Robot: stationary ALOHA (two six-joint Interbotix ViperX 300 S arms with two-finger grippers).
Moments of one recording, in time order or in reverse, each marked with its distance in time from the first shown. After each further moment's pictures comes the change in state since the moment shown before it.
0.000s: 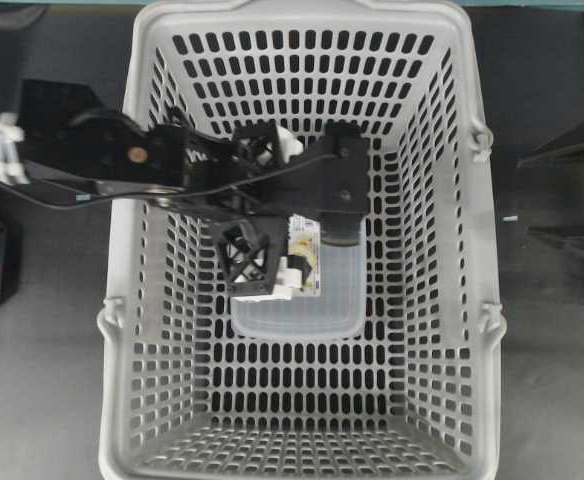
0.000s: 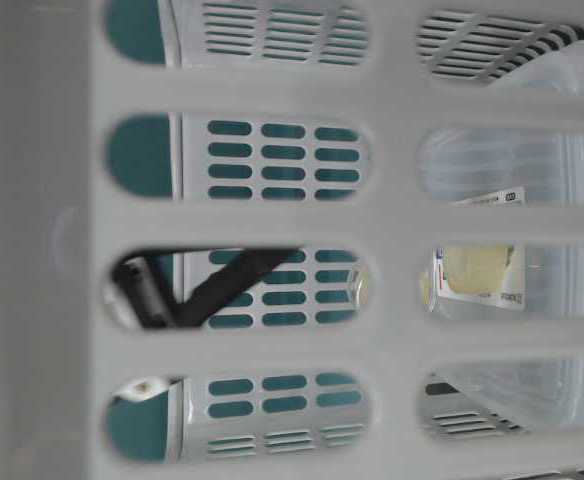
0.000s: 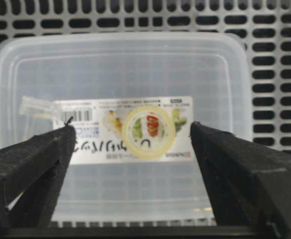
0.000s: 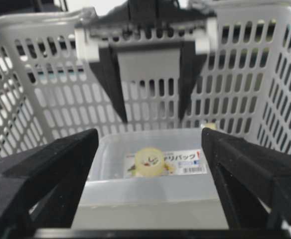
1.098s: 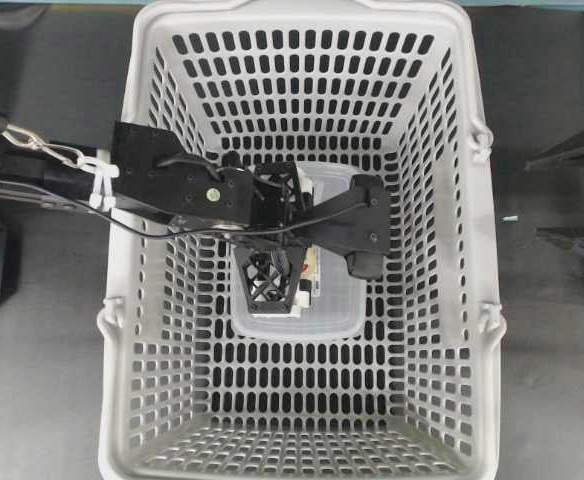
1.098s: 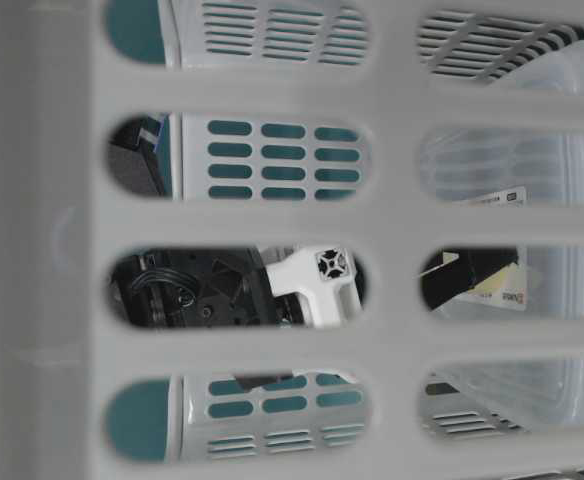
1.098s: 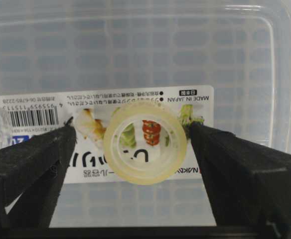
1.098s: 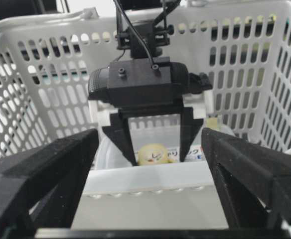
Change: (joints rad) left arm -0.006 0.158 0.017 0.000 0.017 0.012; right arm 0.000 -0.031 0.034 0.000 -0.009 0.028
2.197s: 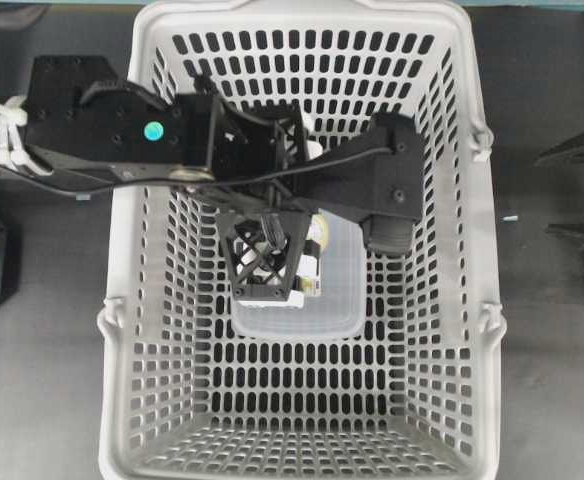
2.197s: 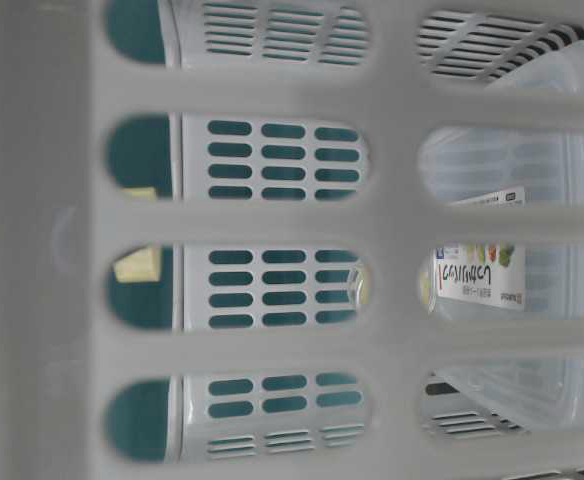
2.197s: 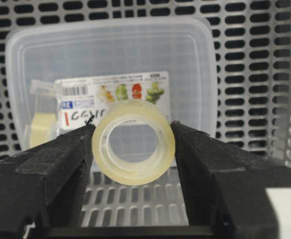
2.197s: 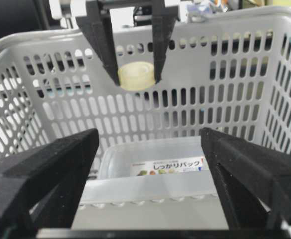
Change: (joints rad) left arm -0.031 -0.083 -0.407 0.000 0.433 0.006; right arm 0.000 -0.031 0.002 0.002 -0.017 0.005
